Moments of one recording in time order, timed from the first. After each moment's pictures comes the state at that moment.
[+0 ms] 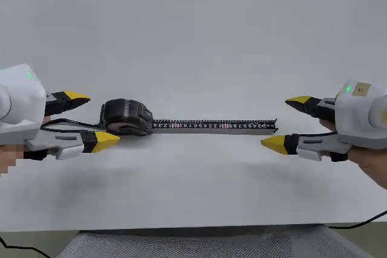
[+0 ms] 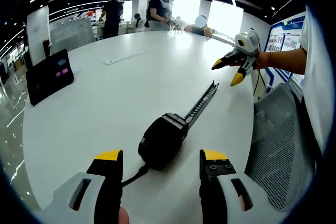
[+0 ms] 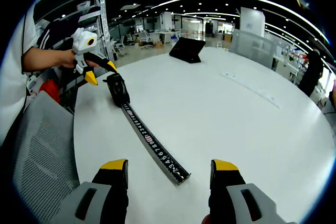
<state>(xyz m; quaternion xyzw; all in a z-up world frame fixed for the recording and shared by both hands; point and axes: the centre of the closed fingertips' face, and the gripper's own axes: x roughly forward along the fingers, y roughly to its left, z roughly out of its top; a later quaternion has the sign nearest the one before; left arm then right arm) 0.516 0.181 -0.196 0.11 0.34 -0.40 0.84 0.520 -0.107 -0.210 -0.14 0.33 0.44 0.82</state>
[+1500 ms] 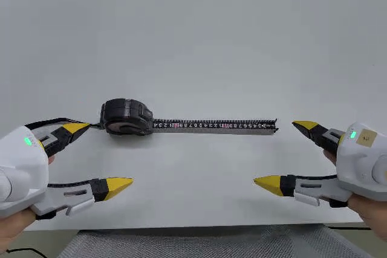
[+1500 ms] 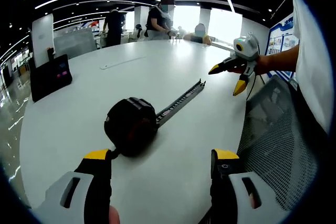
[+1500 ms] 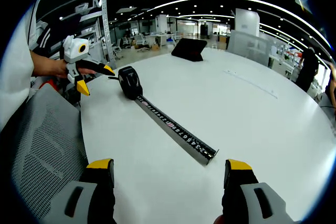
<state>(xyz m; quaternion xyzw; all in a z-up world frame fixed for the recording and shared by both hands) 0.460 0.160 -0.211 0.10 0.30 -0.40 0.86 0.471 -0.103 -0.227 -0.13 0.33 0.42 0.83</state>
